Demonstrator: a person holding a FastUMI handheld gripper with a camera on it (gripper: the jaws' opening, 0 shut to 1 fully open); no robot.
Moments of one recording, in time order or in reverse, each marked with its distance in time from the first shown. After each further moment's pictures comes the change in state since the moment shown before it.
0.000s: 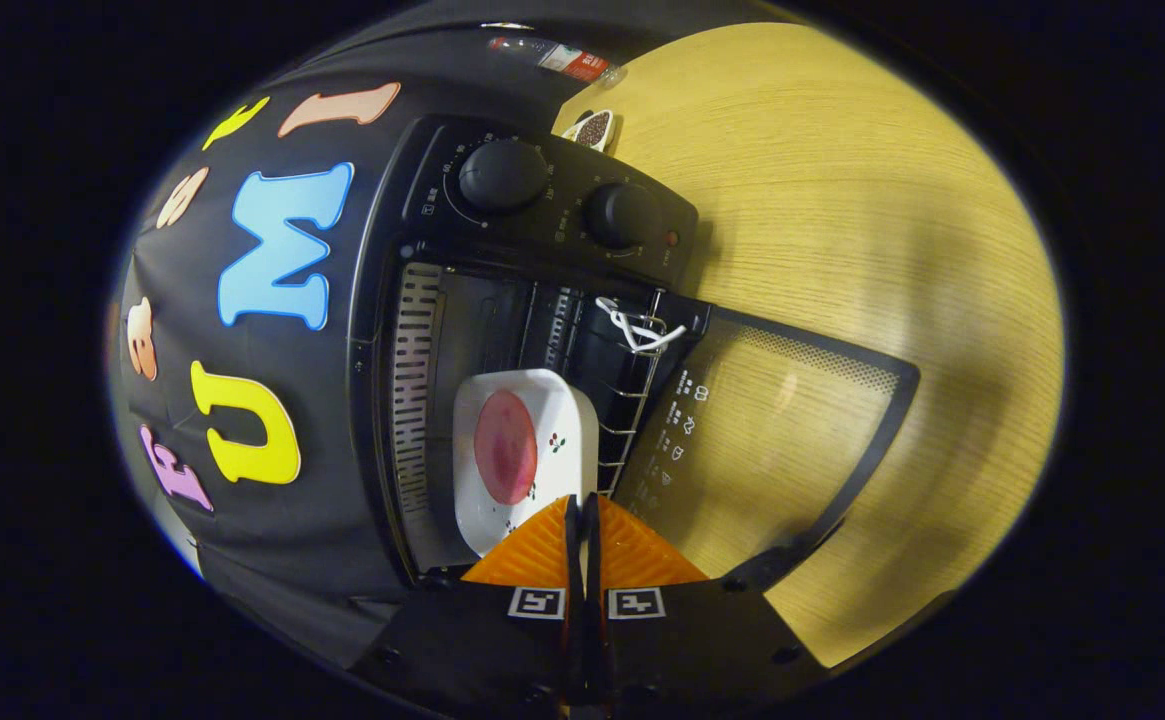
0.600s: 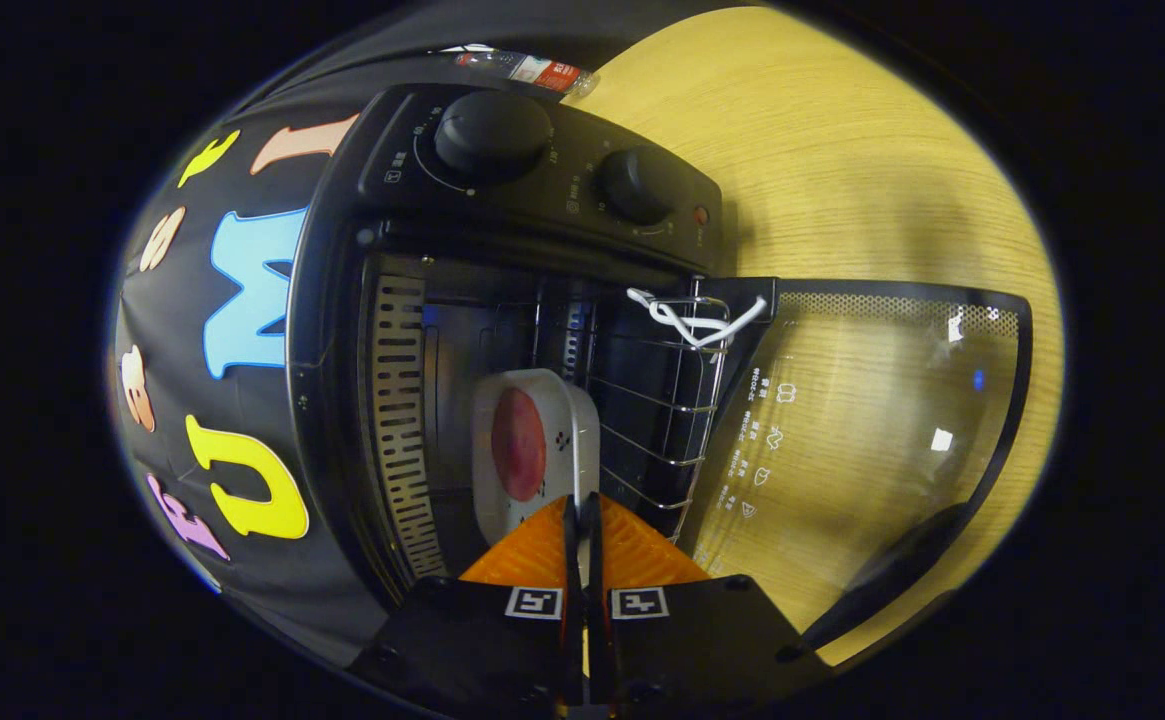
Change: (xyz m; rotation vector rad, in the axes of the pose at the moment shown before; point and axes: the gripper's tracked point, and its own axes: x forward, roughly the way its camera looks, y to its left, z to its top) arm 0.046 0.022 0.009 0.088 -0.116 0.014
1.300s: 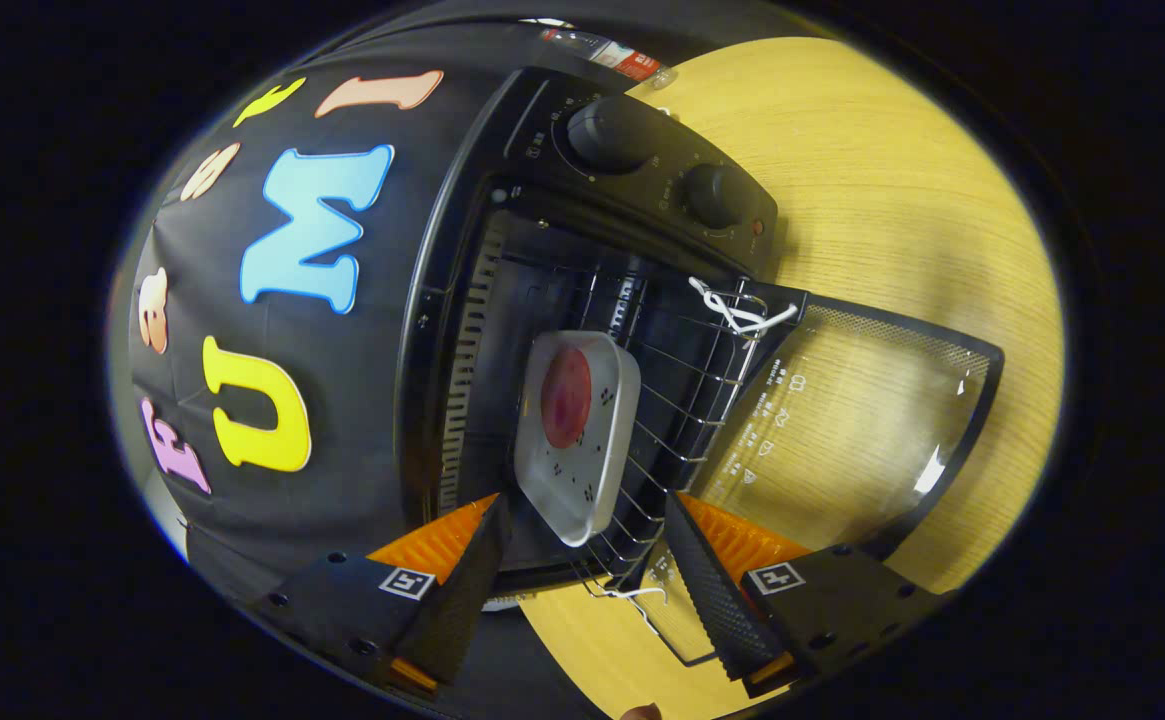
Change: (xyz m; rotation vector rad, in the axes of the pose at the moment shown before) arm -0.051 0.005 -0.025 -0.244 0.130 0.033
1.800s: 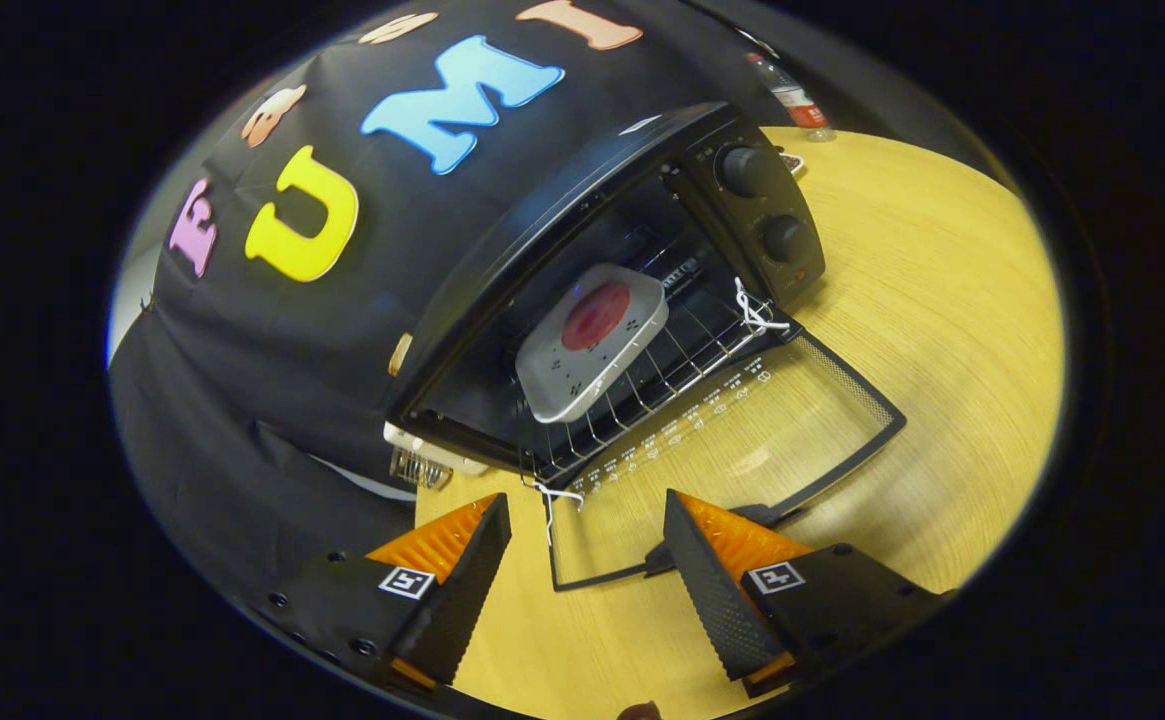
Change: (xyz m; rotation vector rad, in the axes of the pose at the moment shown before) arm -0.066 -0.037 -0.049 -0.532 0.122 -0.032
